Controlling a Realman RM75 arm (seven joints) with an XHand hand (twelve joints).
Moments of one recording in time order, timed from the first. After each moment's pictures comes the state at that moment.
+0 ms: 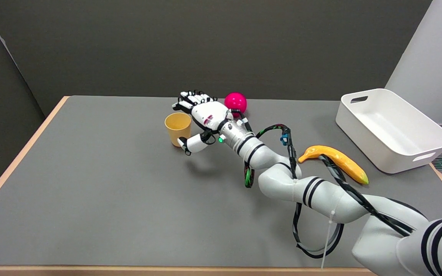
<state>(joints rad) 0.62 -1.35 -2.29 0.80 0.61 0.38 0.14</state>
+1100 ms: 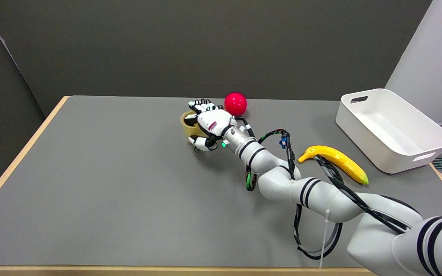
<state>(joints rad) 0.65 -1.37 -2.31 0.67 0.66 0.39 0.14</state>
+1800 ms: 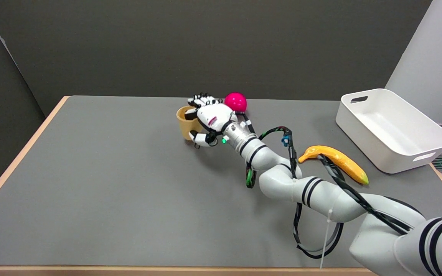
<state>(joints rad) 0.64 -1.36 -2.29 0.72 0.66 0.40 0.11</state>
